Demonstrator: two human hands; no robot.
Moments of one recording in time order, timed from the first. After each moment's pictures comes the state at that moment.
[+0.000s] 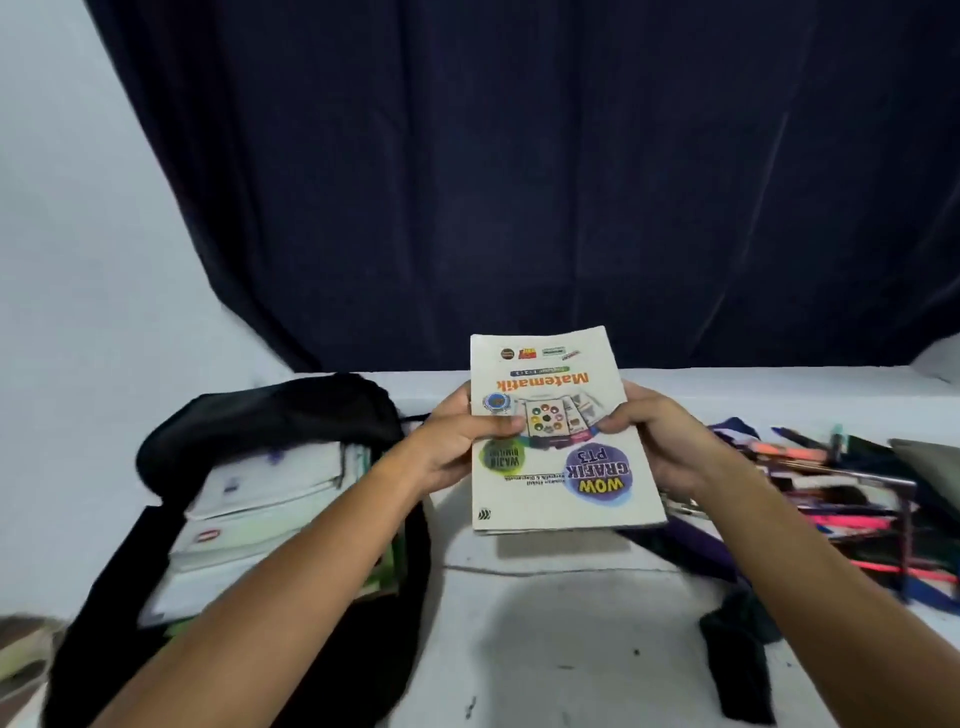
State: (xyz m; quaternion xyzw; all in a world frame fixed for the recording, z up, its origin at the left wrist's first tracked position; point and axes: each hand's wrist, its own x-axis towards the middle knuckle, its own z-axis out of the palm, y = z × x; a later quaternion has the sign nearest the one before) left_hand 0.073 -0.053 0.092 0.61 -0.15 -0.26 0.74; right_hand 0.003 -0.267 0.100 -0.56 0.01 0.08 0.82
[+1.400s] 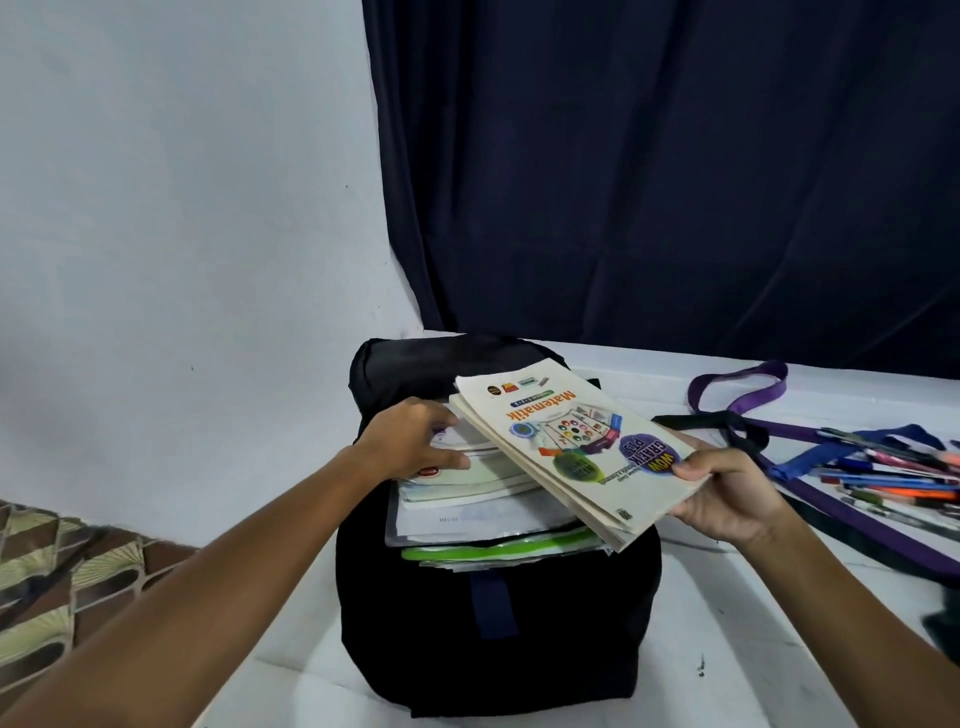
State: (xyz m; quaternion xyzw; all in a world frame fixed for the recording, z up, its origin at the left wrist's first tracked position) left_hand 0.150 0.273 0.019 0.96 -0.25 0.03 0.16; right_hand 0.032 -0.089 0.010 -0.39 -0.06 0.25 0.89
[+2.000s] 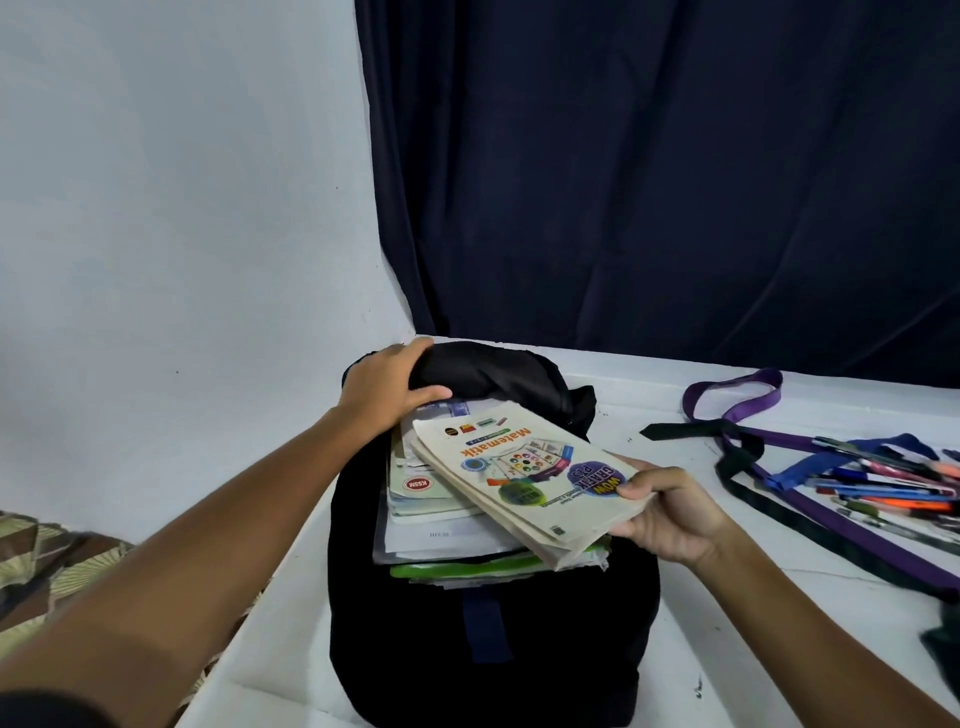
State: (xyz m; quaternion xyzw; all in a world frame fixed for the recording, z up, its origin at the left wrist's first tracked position) left_hand 0.173 0.267 0.063 0.95 -0.19 0.20 0.17; right_hand 0.039 -0.047 0.014 -0.42 -0.08 0.25 0.87
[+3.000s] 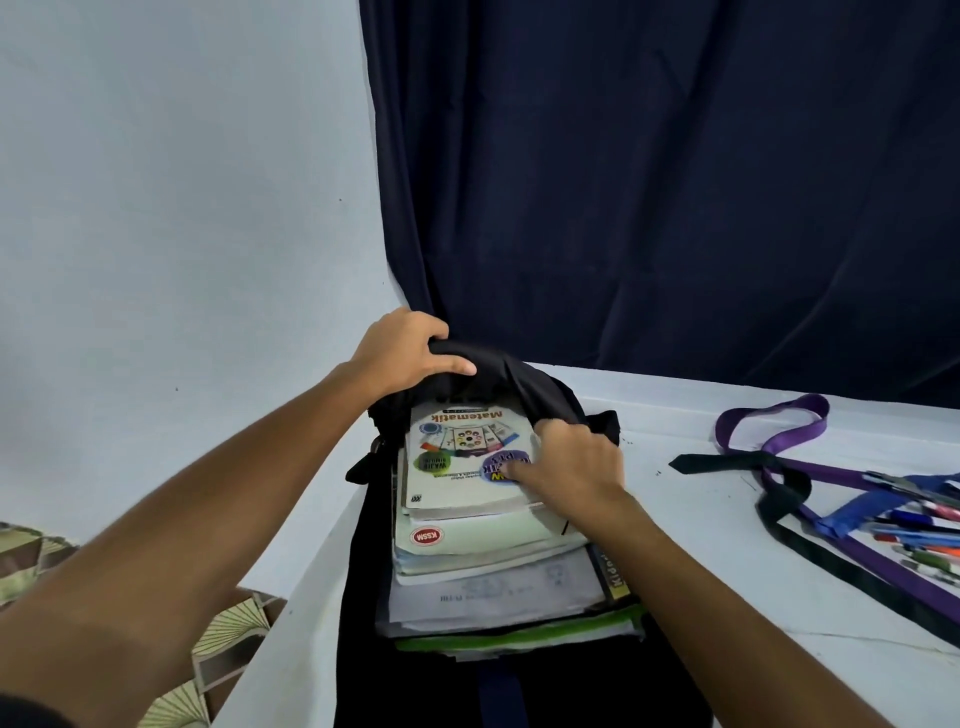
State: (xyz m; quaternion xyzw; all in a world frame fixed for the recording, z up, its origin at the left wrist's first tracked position) left_hand 0.241 0.259 0.119 0.93 -0.25 0.18 0.18; right_hand 0.115 0.067 0.071 -0.98 0.07 -0.02 0.18
